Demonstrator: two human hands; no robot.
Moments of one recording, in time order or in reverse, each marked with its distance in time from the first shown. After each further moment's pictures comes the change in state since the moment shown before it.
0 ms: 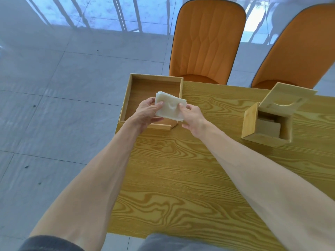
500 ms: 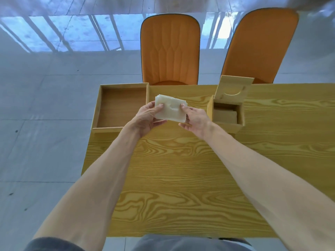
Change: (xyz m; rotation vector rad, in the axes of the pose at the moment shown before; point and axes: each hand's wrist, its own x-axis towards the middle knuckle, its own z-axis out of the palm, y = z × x) left_hand -0.044 0.001 0.119 -0.138 -0.237 0.005; right_hand -0.054 0.026 -0.137 0.336 -0.010 -0.049
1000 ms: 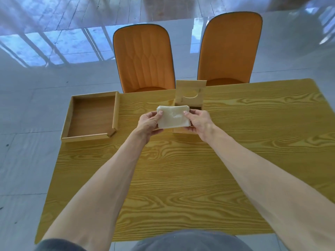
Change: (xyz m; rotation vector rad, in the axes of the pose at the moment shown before) left_hand 0.023 -0.037 0.152 0.191 0.269 -0.034; right_hand -0.022 -0.029 -0.152 -0.069 0.115 -0.074
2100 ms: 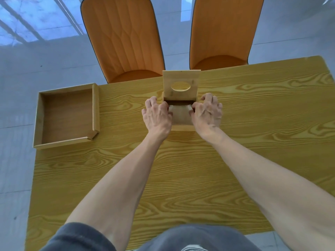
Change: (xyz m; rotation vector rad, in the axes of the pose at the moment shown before) left_hand 0.055 -0.013 0.079 1.196 0.320 0.469; right_hand 0.067 0.026 -0.034 -1.377 0.530 -0.458
